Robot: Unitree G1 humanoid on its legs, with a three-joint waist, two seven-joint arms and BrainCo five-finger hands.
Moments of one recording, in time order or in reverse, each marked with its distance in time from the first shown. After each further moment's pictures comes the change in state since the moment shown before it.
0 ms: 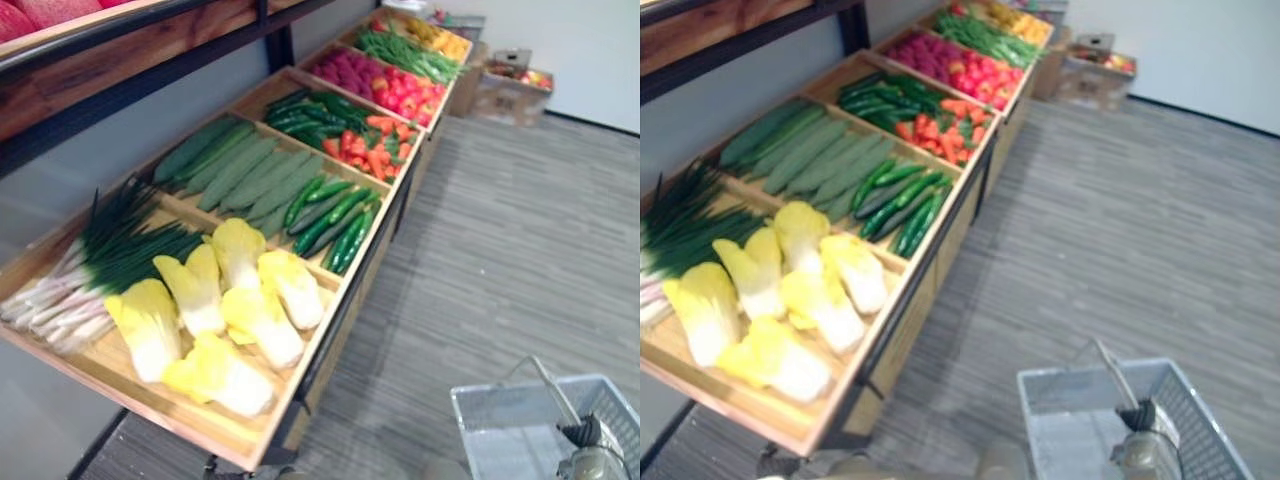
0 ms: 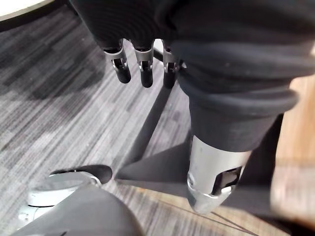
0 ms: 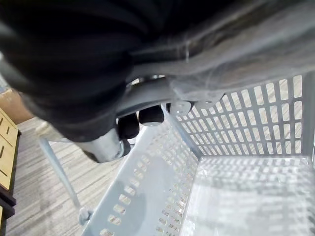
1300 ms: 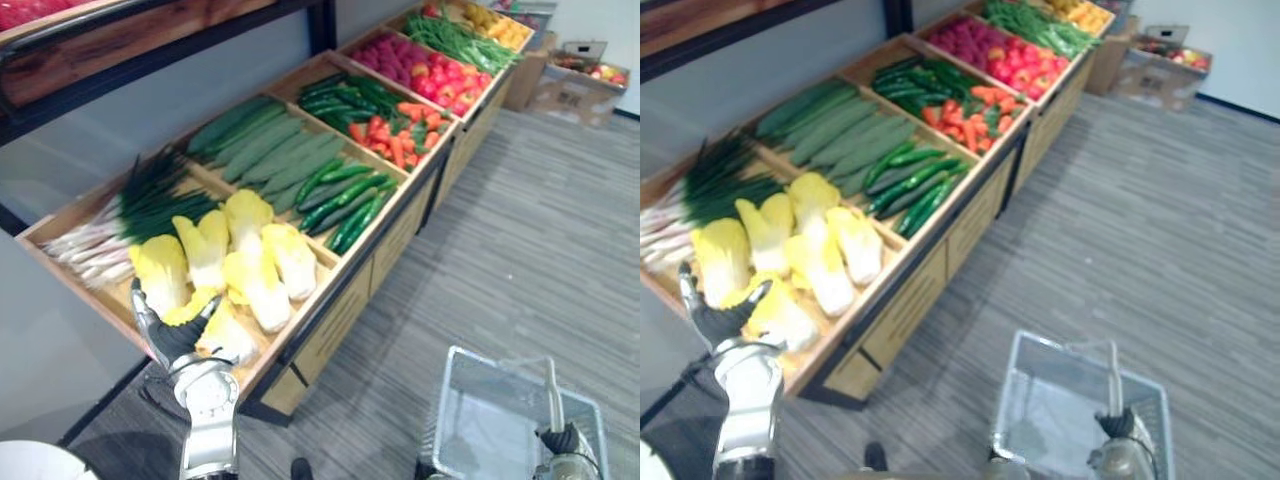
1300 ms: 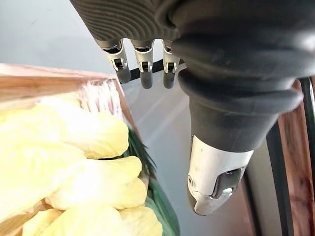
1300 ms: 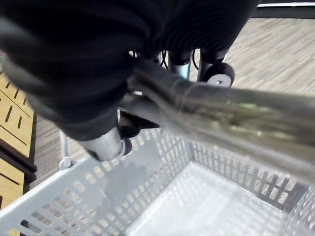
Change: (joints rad) left arm -0.166 -0.111 0.149 -0.927 0.219 0.007 0.353; right arm -0.001 0.077 0.067 -0.017 0.038 -0.020 -0.007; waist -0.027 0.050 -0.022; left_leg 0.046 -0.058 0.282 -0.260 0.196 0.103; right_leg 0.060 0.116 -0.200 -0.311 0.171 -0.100
